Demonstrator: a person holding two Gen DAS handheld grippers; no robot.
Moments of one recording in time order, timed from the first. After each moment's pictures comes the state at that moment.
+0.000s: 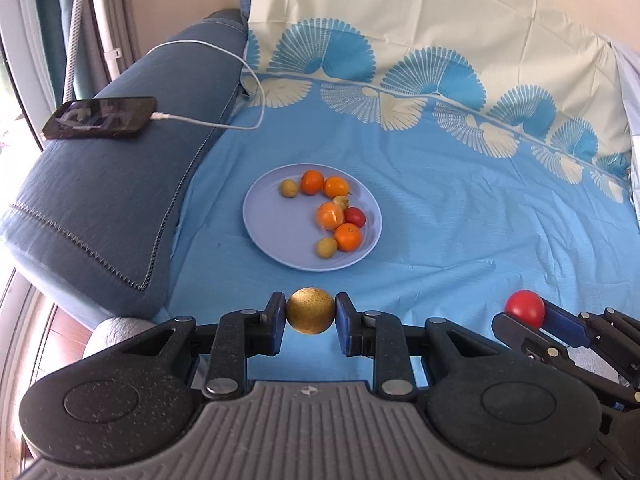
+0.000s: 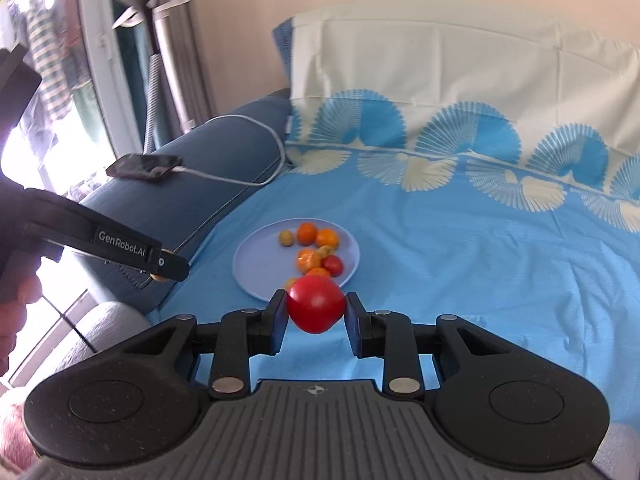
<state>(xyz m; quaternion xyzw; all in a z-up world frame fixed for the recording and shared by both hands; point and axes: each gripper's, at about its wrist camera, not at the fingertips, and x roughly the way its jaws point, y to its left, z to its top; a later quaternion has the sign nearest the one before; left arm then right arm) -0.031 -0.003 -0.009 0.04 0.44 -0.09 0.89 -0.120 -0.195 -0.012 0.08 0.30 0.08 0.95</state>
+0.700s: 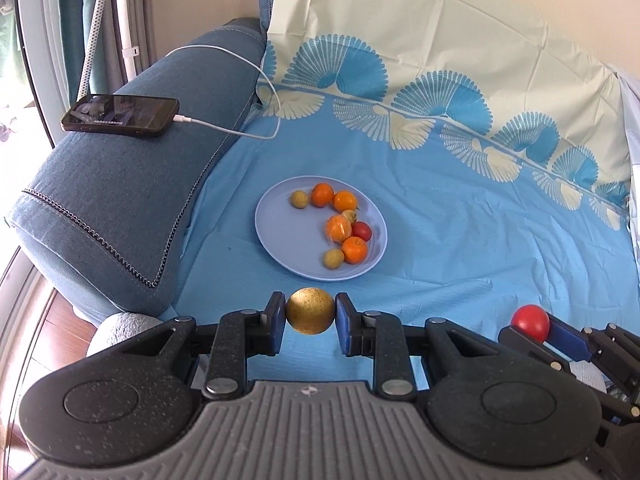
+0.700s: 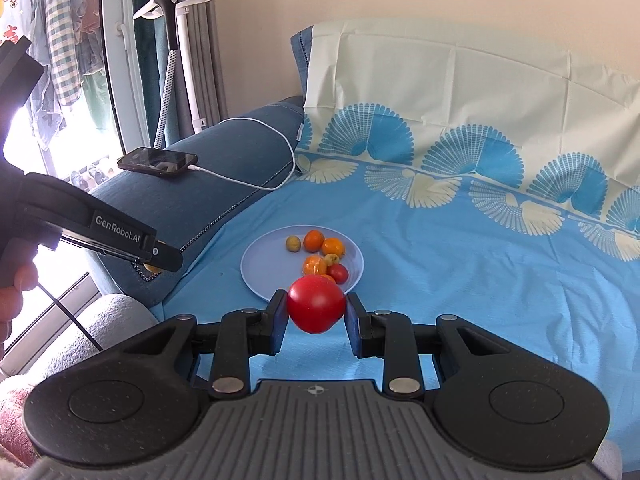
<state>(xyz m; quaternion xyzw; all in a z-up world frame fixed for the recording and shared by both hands) -0.034 0.013 0.003 0.01 0.43 -0.08 0.90 -0.131 -0.179 0.000 0.05 0.28 0.08 0.95</state>
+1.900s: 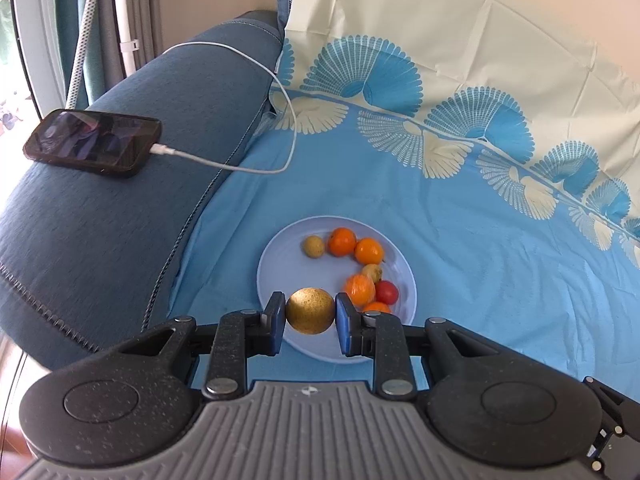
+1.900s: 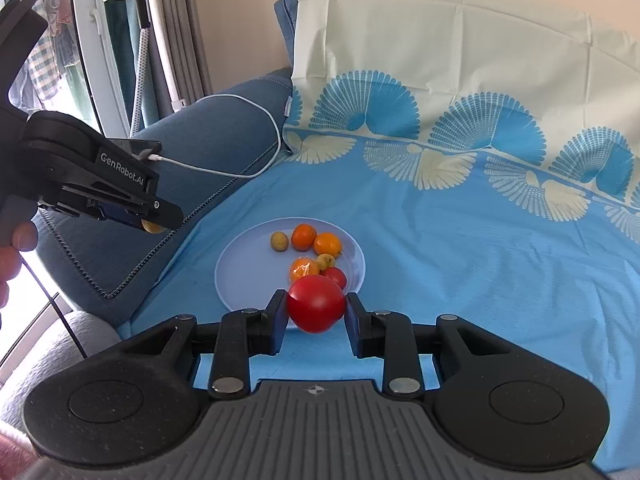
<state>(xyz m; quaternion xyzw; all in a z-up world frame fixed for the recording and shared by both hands) 0.090 0.000 -0.017 -0.01 0.44 -0.06 0.90 -0.031 -0.184 -0.036 0.07 0.33 0.09 0.94</state>
